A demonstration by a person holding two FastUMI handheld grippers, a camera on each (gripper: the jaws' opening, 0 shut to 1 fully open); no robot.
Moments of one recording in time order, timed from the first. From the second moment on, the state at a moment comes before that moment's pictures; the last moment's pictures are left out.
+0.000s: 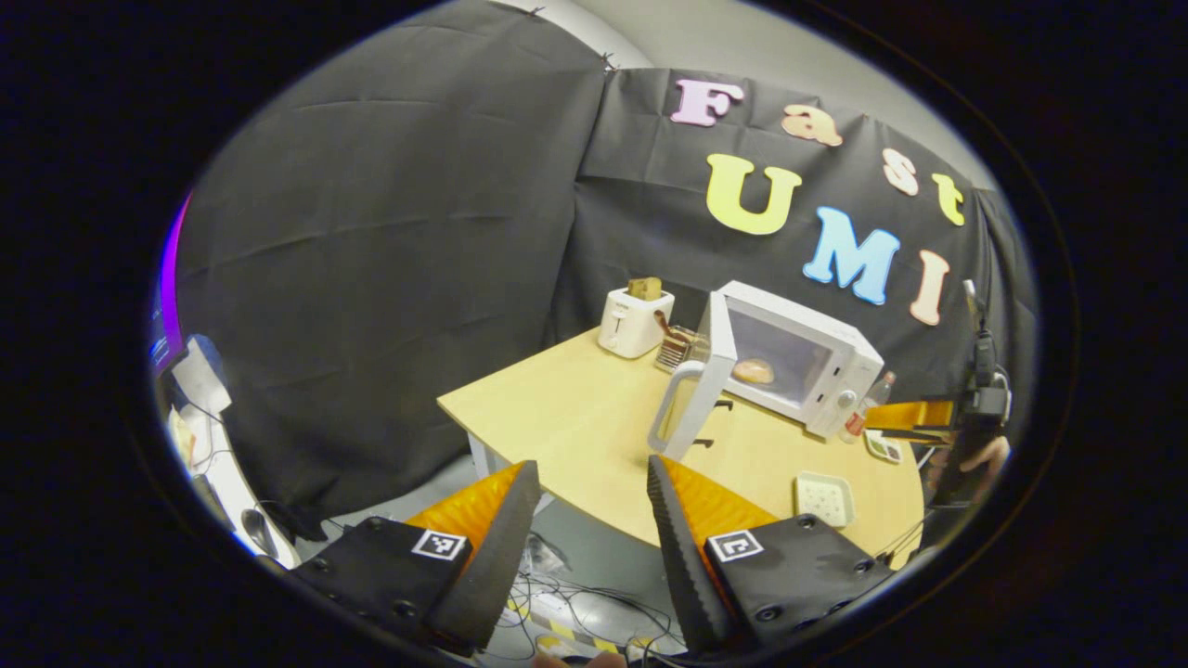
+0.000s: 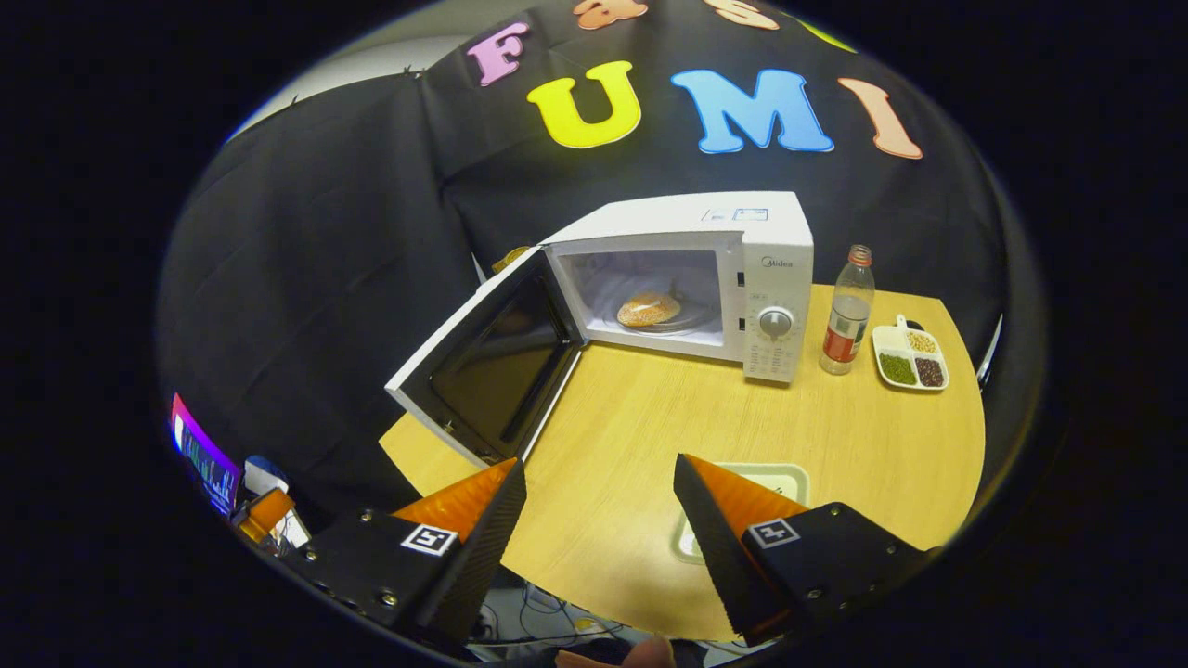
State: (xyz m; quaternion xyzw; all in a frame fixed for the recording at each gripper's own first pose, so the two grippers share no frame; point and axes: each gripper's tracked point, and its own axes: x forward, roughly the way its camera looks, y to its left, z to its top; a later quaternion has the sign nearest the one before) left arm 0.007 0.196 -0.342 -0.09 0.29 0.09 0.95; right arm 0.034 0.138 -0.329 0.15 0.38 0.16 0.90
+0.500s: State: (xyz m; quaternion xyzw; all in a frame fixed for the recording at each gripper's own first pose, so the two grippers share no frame) left arm 0.141 0.210 -0.362 -0.10 0.25 0.06 0.96; right arm 0.056 0.160 -0.303 0.23 0.42 0.12 0.87
